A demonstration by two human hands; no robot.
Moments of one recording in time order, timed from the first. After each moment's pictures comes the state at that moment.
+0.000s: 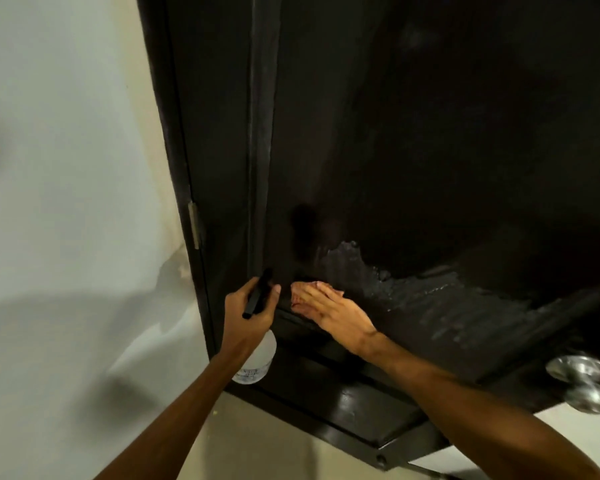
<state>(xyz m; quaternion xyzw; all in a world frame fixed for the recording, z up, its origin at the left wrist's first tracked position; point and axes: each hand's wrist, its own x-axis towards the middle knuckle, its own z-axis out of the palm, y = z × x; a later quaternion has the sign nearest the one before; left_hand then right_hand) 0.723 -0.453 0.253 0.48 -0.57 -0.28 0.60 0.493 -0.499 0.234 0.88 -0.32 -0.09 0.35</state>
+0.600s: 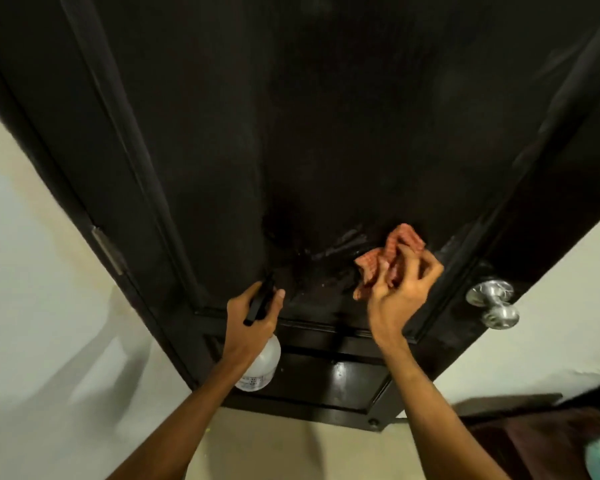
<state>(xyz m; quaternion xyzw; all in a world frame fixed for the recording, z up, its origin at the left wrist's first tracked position) 0.618 -0.433 0.271 0.41 -0.64 -0.35 0.54 0.385 -0.408 0.295 0.40 -0.65 0.62 0.17</state>
